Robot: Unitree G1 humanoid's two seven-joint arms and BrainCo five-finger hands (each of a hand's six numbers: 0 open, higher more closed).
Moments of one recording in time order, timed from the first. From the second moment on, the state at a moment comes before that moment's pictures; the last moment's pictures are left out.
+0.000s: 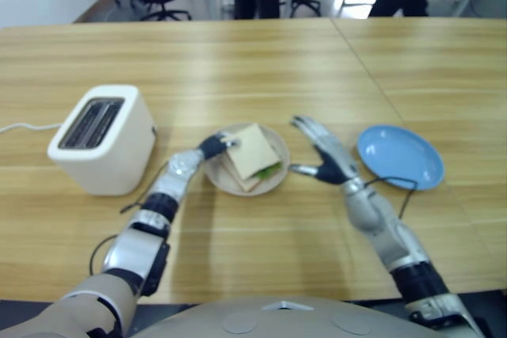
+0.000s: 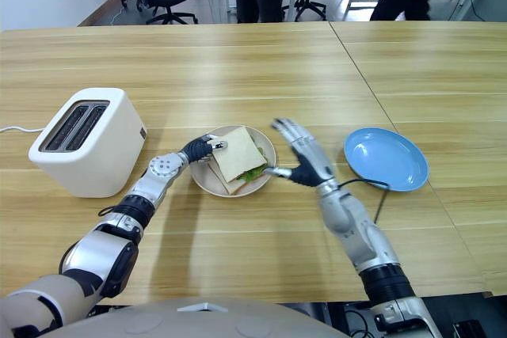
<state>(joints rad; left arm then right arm) -0.59 0.17 -0.17 0.90 0.16 -0.13 -0.37 -0.10 -0.41 0.26 0.11 -0.83 -0.48 -0.21</state>
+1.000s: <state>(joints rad) -0.56 0.36 -0.14 0.60 0.43 -0.05 0.10 -0.31 -0.38 0.59 0.38 -1.00 -0.35 -0.02</state>
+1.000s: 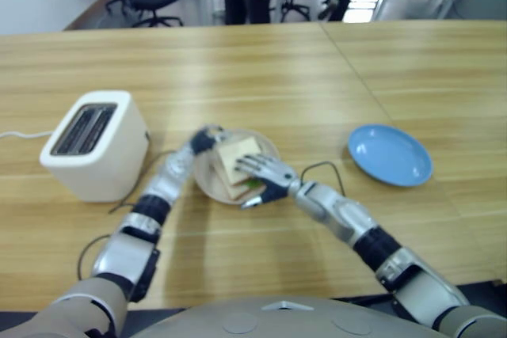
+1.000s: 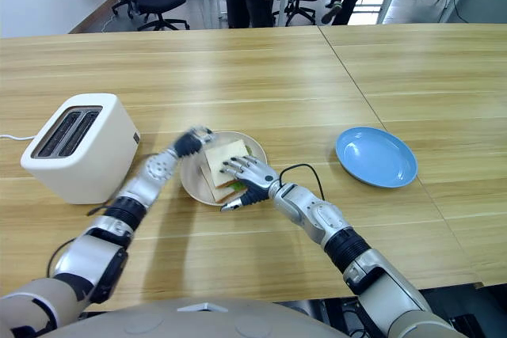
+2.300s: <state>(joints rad) 0.27 0.85 -0.24 -0.41 0.25 0.15 -0.76 0.21 -0.62 0.39 -0.12 -0.49 -0.29 0.39</state>
